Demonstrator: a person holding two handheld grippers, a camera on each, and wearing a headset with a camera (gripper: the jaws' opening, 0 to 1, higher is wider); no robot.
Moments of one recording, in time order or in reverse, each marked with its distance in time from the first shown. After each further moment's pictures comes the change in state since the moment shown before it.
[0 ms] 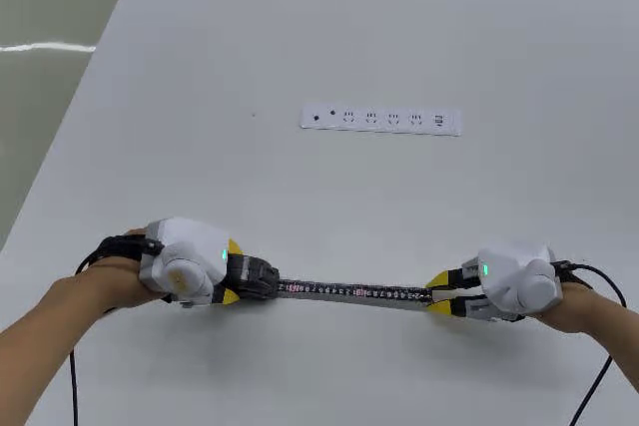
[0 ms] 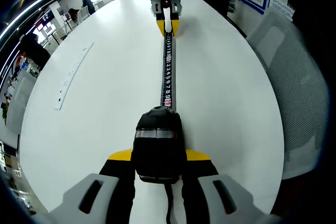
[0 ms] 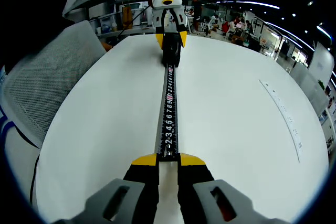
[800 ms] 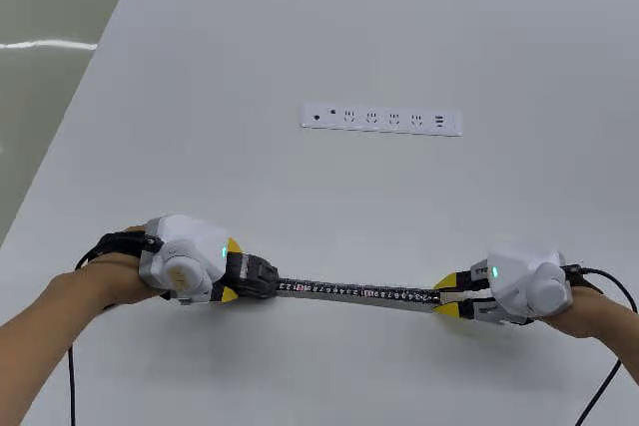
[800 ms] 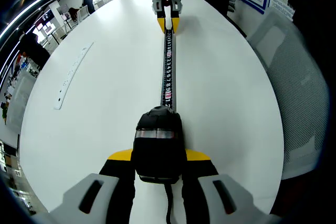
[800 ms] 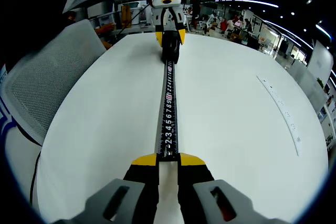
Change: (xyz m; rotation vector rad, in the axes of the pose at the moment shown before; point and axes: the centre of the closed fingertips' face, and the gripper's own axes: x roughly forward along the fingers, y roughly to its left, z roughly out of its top) left arm -0.003 -0.001 0.002 0.000 0.006 -0.002; right arm -0.009 0.002 -0.009 0.009 0.013 -0.009
